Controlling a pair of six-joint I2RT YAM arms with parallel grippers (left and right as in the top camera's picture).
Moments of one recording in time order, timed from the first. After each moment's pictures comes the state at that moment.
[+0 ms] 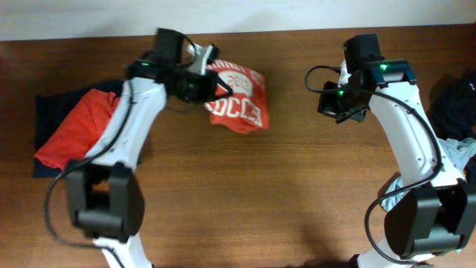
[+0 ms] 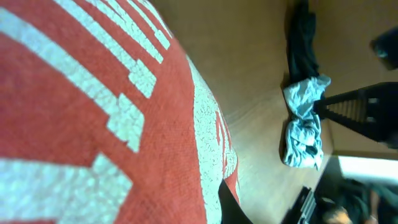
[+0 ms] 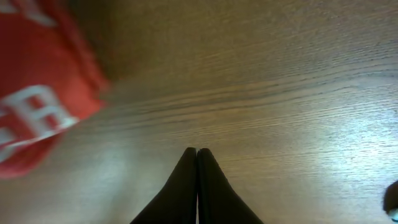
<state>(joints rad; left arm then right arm) -0.20 1.97 1.73 -0.82 0.74 -0.15 0.06 1.77 1.61 -1.13 -0.14 0.38</state>
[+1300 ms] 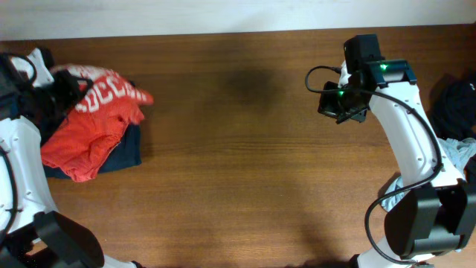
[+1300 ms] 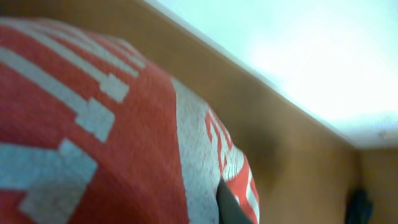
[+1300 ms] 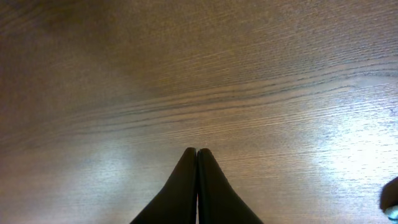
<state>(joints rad) 0.45 1.71 1.58 -0.71 0.64 -0.26 0.06 1.77 1.61 -1.14 -0.13 0.38</state>
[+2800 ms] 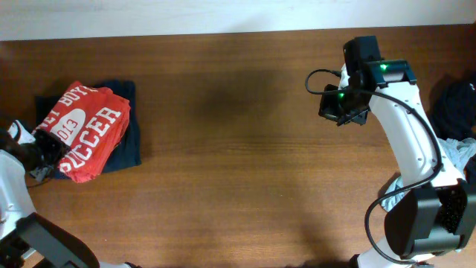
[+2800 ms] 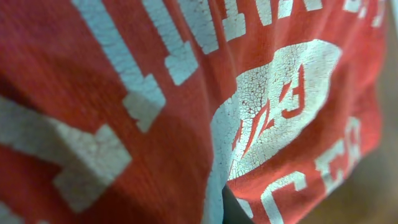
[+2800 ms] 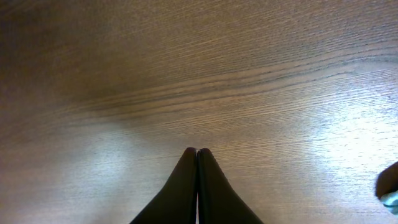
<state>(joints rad) 0.69 1.67 1.30 -0.87 0.35 -0.28 0.06 1.77 1.61 -1.17 -0.13 0.38</state>
